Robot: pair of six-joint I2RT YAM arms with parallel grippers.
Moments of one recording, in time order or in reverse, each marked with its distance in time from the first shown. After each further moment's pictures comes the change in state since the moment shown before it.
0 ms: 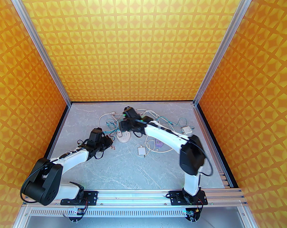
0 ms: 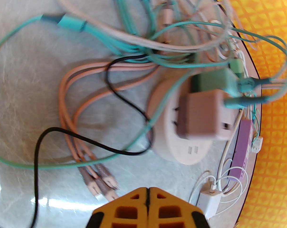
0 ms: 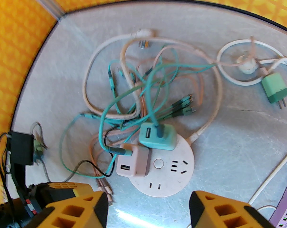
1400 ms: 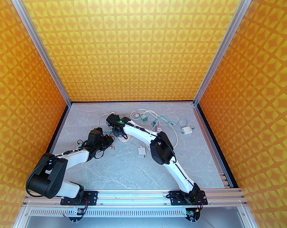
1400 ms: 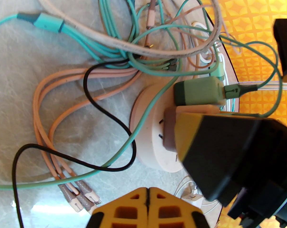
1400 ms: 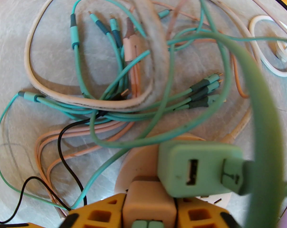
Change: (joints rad) left arm 0.038 0.090 -0.039 0.226 0.124 -0.065; right arm 0.064 0.443 0.456 -0.288 0.141 -0.010
